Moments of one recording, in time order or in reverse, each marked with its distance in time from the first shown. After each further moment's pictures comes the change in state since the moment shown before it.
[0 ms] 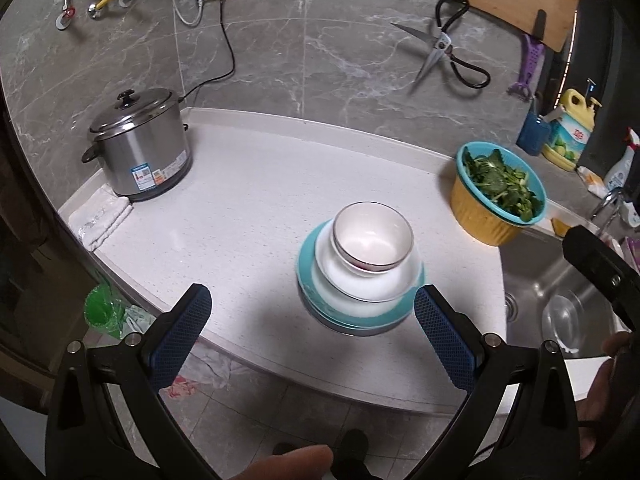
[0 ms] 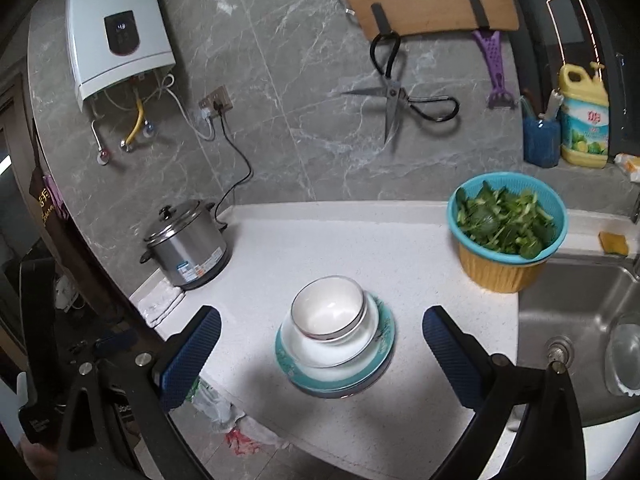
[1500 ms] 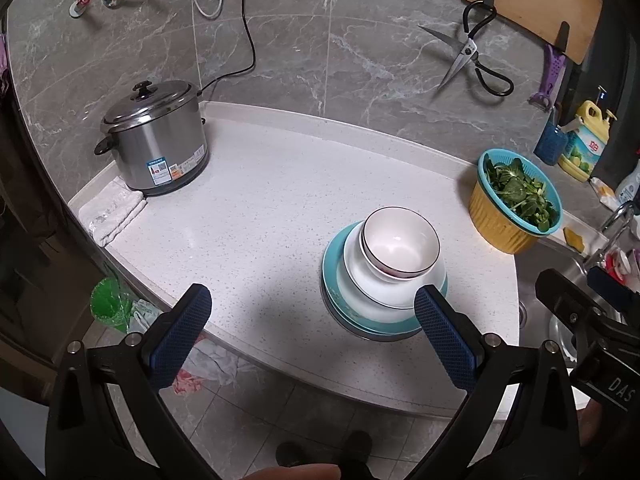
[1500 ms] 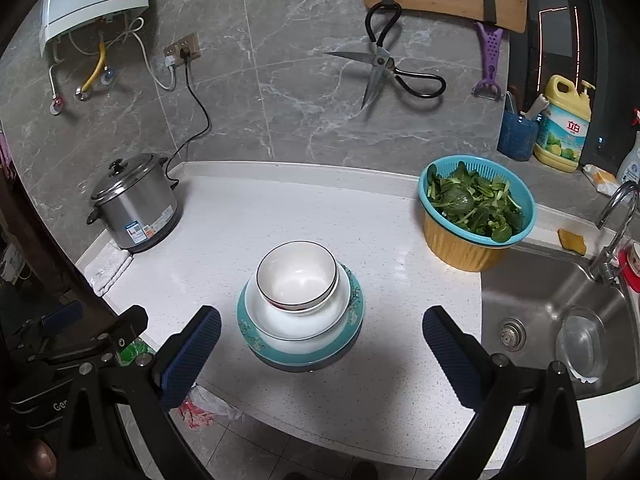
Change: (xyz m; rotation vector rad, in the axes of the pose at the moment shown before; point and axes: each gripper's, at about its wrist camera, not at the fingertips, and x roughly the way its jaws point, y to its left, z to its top) left arm 0.009 0.031 0.008 -0.064 0.010 0.056; right arm 0.034 0.041 -0.002 -0.059 0.165 -0.220
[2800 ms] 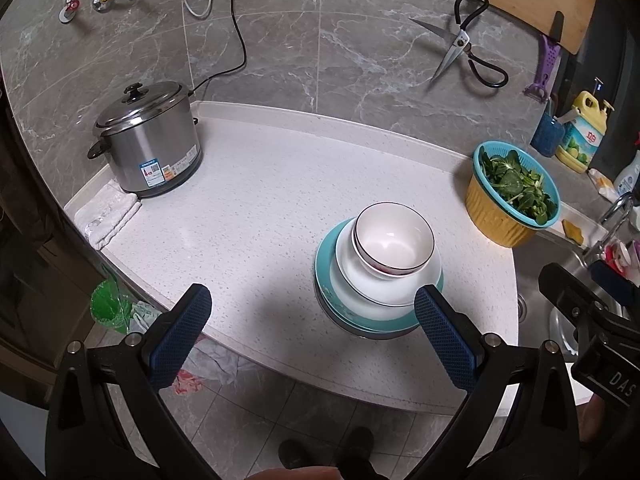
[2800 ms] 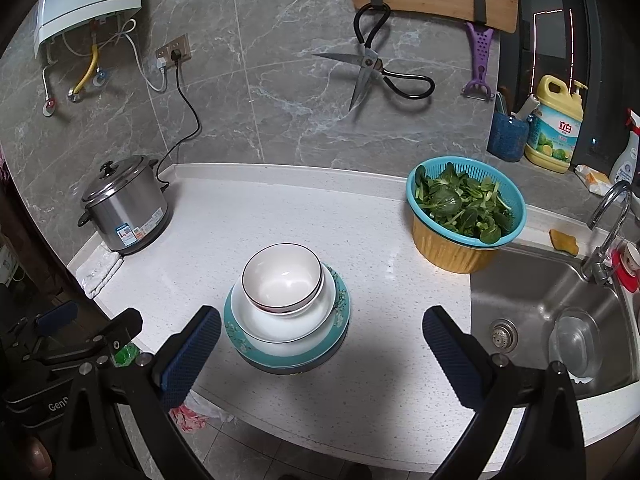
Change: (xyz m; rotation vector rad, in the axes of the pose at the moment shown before) left arm 0.005 -0.019 -0.001 0.018 0.010 0.000; right arm 0.001 -0.014 0.003 0.001 -0.004 -0.020
